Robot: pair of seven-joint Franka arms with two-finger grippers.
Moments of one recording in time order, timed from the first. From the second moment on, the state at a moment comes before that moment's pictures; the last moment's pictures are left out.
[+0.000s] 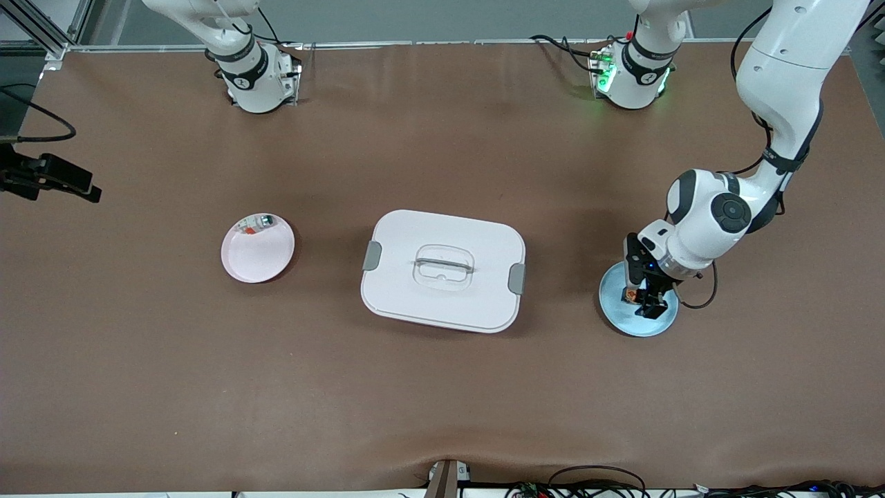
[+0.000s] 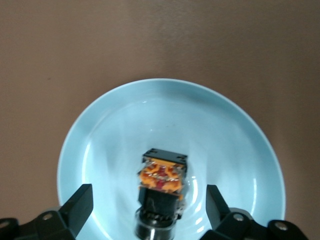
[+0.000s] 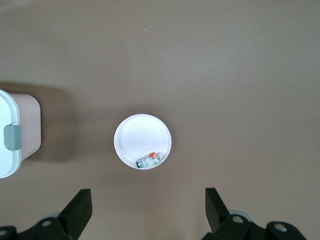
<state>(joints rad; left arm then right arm) 0.19 0.51 -0.29 -2.13 0.17 2.82 1.50 -0.05 0.11 0.03 -1.37 0.02 1.43 0.04</state>
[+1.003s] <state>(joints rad) 0.20 0.20 -0.34 -1.70 0.10 1.91 0.74 -0.05 -0.10 0.03 -1.67 0.03 1.56 0.01</state>
